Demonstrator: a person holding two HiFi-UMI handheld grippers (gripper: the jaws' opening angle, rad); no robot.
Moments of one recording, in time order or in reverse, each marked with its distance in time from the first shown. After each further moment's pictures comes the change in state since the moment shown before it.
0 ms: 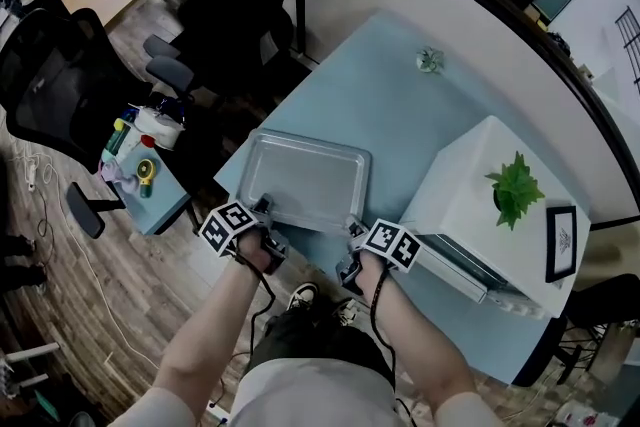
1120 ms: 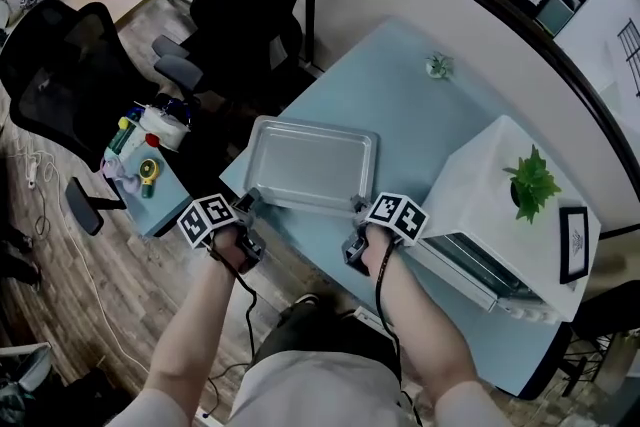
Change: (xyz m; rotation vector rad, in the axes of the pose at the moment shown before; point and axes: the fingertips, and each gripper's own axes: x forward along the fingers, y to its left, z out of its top) left arm -0.011 0.029 0.048 0.150 0.020 -0.016; right arm 0.039 0.016 0.028 -0.082 0.003 -0.059
